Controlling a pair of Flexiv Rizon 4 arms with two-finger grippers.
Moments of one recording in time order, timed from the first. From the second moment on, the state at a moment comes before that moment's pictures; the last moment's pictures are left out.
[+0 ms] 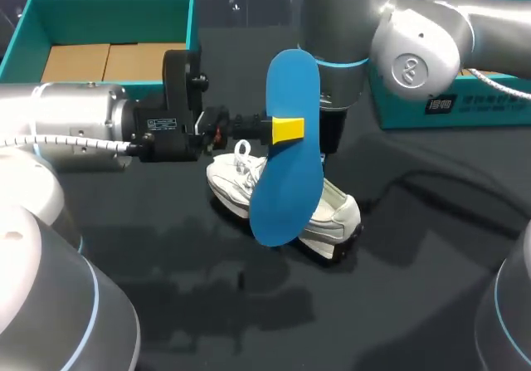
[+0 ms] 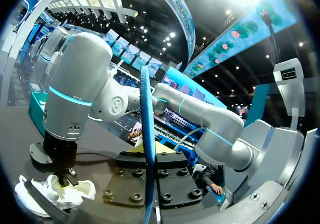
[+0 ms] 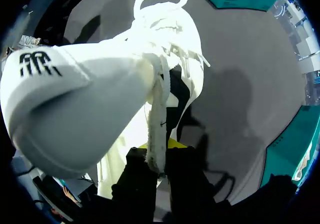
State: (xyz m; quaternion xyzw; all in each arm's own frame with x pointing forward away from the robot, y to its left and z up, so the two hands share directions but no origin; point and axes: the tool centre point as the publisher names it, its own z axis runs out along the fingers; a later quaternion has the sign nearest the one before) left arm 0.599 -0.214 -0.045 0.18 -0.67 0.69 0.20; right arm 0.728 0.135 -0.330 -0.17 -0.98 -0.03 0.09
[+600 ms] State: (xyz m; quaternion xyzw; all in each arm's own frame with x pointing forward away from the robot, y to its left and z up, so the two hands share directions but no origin) left arm 0.599 -0.214 -0.045 0.18 -0.67 0.69 0.20; right arm 0.718 0.127 -0.328 -0.30 -0.95 -0.07 0.10
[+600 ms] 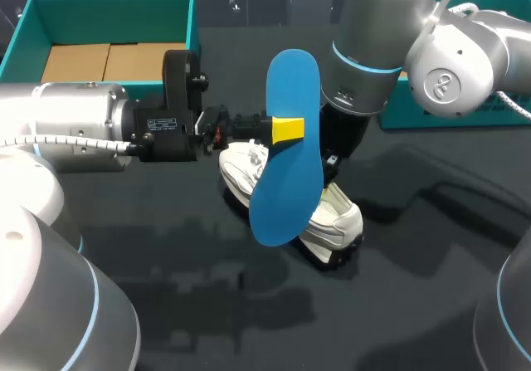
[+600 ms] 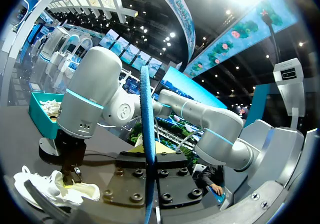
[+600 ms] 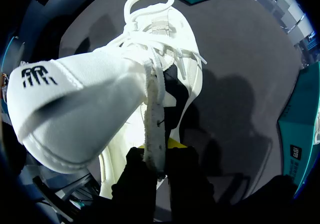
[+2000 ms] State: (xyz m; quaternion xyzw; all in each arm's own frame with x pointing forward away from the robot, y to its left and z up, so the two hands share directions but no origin) left arm 0.599 -0.214 -0.045 0.18 -0.67 0.69 0.20; right arm 0.693 0.132 -0.366 -0.60 -0.78 -0.13 0.12
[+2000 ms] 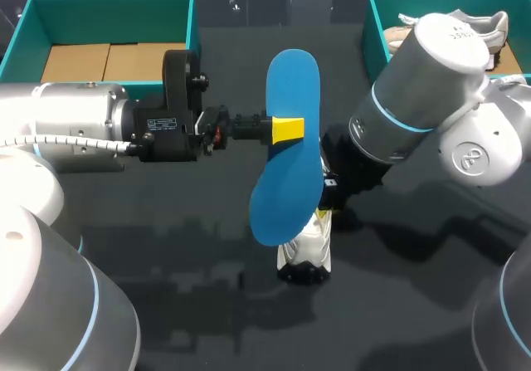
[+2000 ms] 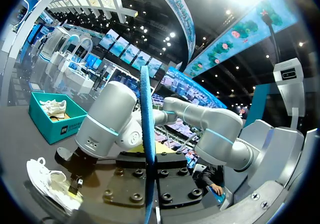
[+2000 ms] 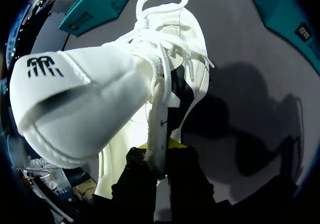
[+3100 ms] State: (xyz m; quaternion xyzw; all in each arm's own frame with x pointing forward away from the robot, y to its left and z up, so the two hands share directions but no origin) left arm 0.599 -0.214 -0.045 0.18 -0.67 0.69 0.20; right arm 0.707 0.122 -0.319 -0.59 -0.76 -0.19 0.17
